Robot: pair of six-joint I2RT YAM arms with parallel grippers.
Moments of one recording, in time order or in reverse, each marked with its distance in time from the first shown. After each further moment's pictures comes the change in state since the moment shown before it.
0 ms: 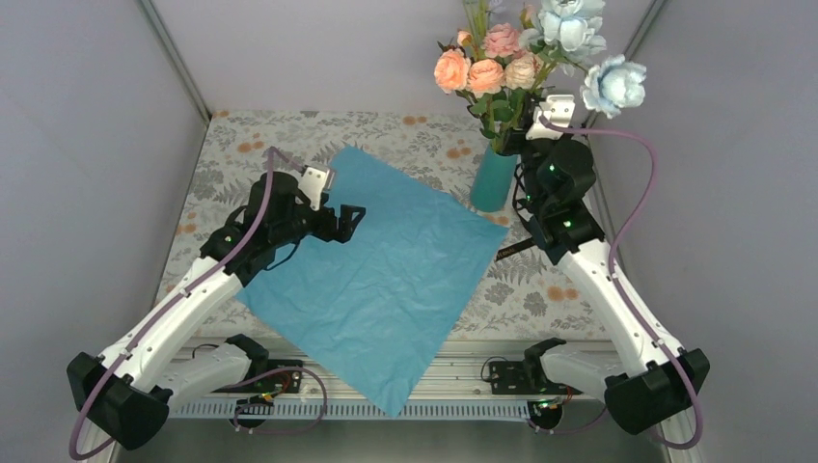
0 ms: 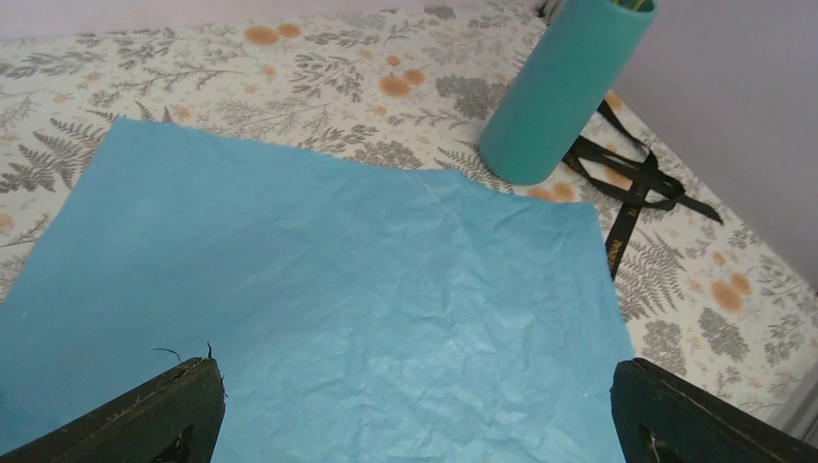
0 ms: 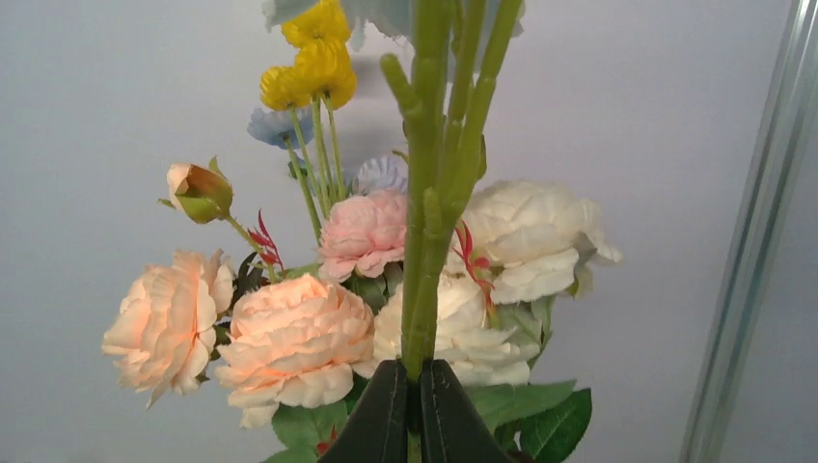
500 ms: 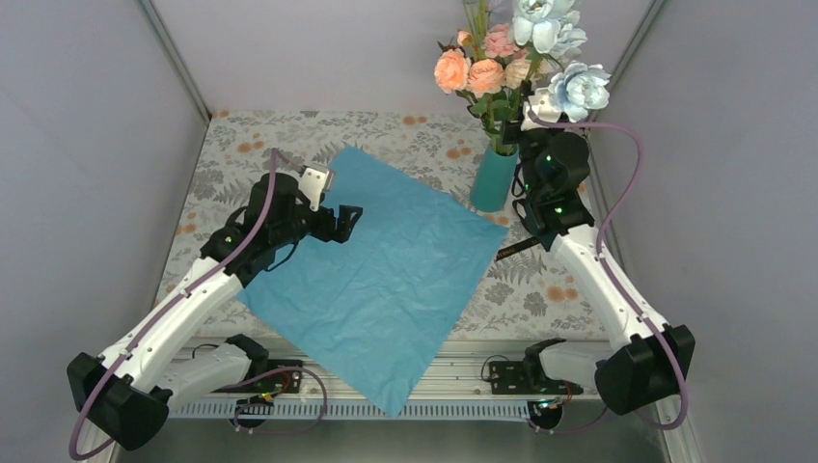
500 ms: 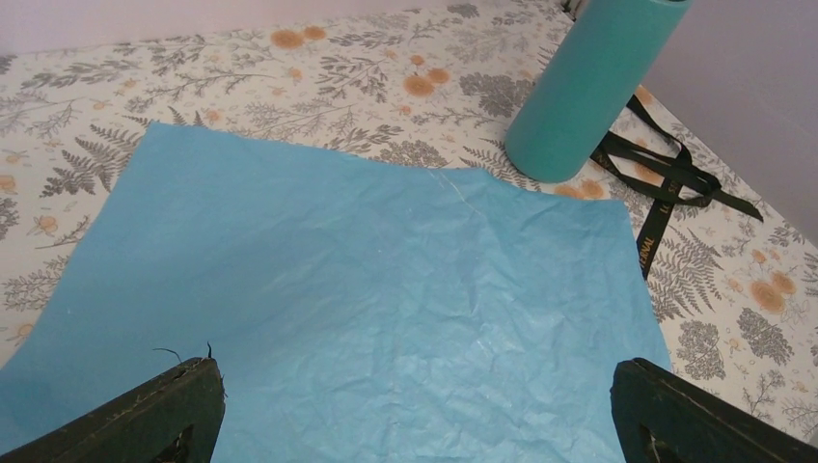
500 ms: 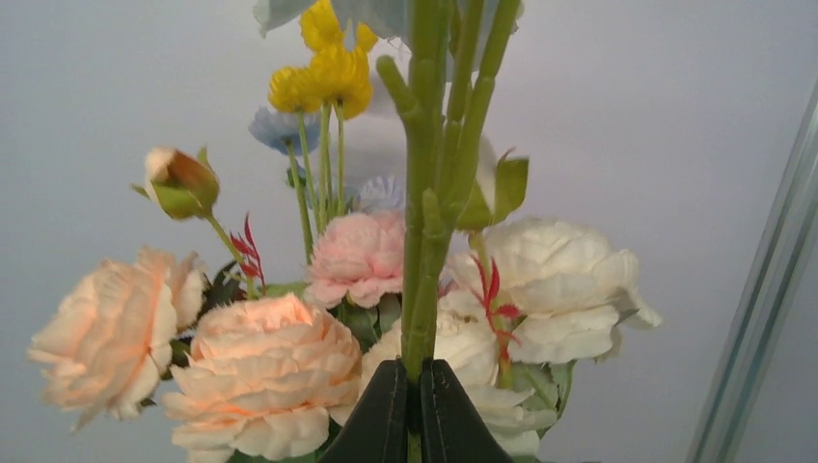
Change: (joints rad) left arm 0.000 0.001 -0.013 -0.006 -0.050 0.033; right arm -0.065 0.094 -0.006 0.194 -0.121 -0.139
